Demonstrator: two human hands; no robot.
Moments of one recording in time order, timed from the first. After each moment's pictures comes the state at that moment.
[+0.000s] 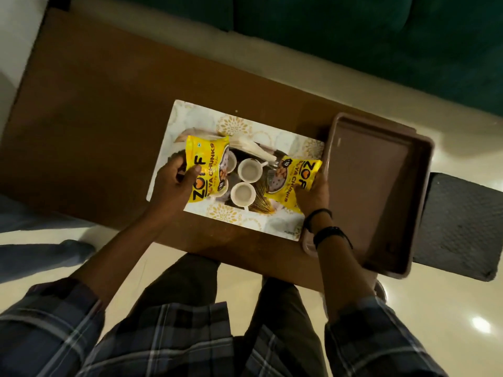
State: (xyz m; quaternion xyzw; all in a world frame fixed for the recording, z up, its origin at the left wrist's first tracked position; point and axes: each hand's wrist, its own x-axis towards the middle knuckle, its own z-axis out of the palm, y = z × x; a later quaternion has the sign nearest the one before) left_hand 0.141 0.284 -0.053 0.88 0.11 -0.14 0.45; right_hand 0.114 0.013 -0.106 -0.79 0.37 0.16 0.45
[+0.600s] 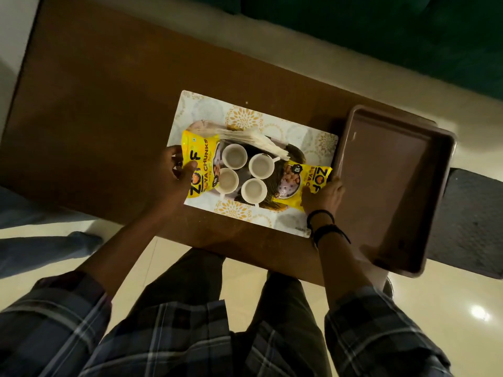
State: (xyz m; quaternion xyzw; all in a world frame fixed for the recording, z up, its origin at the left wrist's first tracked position) left_hand 0.149 0.312 -0.076 0.87 0.15 -0.11 0.46; right_hand 0.109 0.030 -0.132 -0.83 0.45 0.17 0.28
